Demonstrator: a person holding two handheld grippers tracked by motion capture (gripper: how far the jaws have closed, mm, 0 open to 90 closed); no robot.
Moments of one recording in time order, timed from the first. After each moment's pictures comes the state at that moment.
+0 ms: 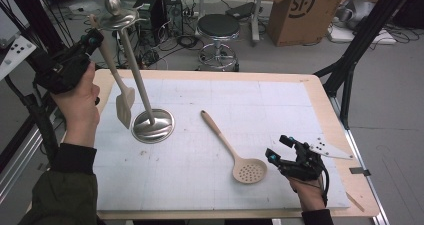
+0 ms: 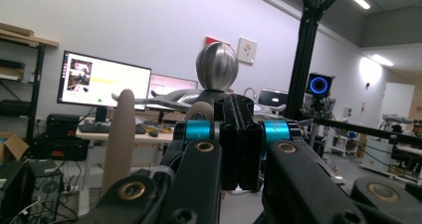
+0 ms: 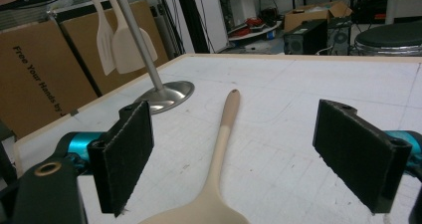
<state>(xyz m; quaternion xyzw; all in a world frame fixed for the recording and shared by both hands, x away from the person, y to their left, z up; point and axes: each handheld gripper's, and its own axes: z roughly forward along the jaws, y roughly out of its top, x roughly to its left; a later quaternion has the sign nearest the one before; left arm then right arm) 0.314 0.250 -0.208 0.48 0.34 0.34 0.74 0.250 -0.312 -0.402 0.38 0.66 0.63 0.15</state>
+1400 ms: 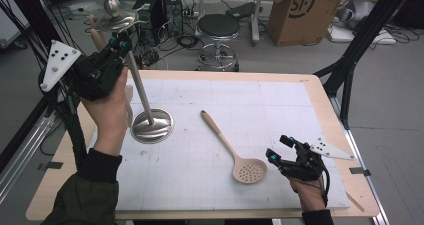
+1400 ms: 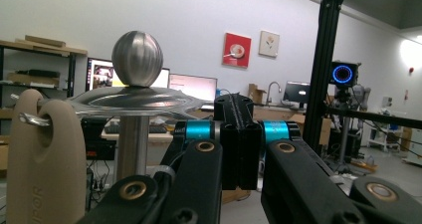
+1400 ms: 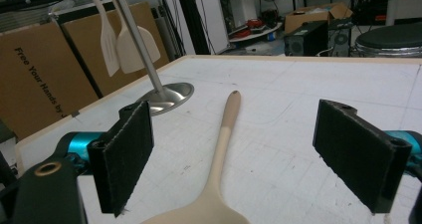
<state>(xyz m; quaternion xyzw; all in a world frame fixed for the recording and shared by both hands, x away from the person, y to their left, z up) 0.295 0.177 -0.200 0.48 0.36 0.39 0.70 0.249 -0.312 -0.402 0.38 0.66 0.63 0.15</state>
